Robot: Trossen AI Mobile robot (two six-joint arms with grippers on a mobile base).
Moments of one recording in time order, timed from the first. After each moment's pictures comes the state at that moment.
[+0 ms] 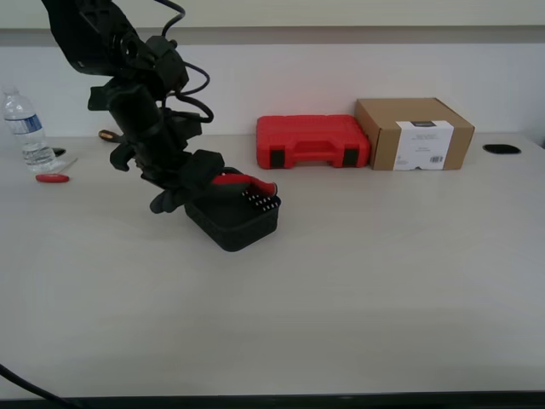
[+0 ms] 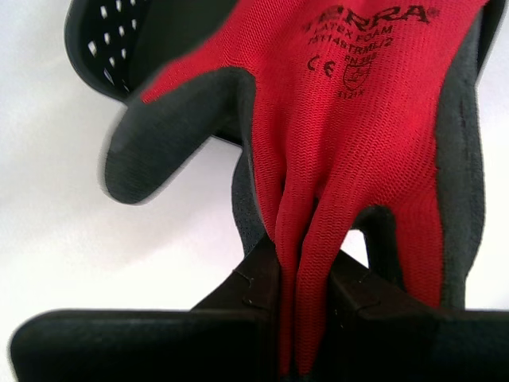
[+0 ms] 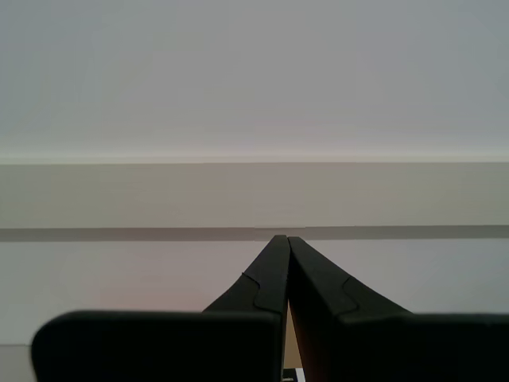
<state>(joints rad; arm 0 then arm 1) 0.00 1.05 0.52 0.61 0.00 0.00 -0.30 2.05 0.95 -0.15 0.12 0.16</state>
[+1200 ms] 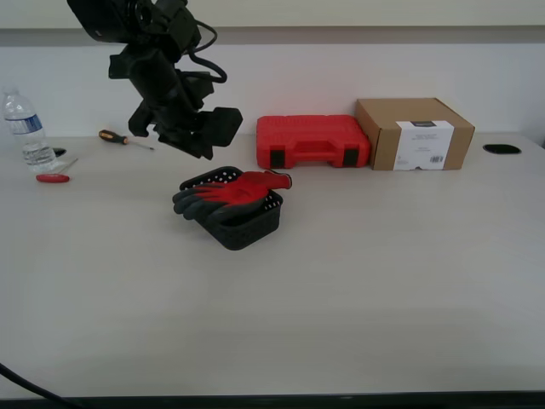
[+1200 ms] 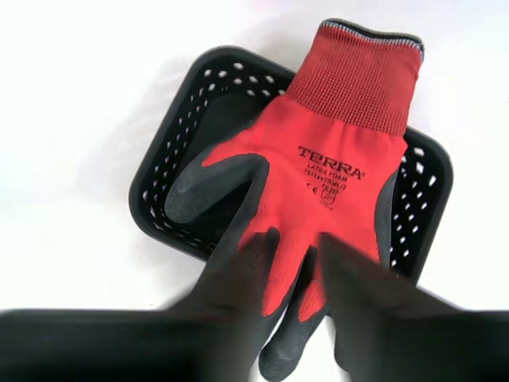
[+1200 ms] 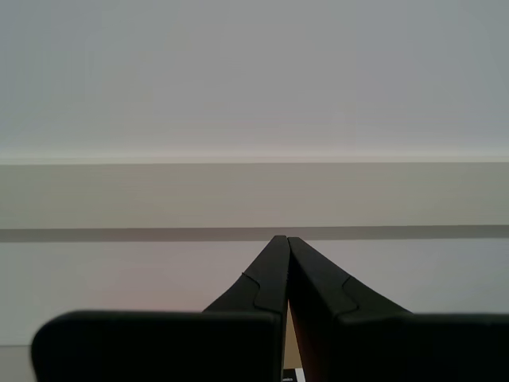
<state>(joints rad) 0.00 1.05 0.52 0.61 0.00 0.00 -0.32 2.04 1.11 -0.15 0.11 0.05</state>
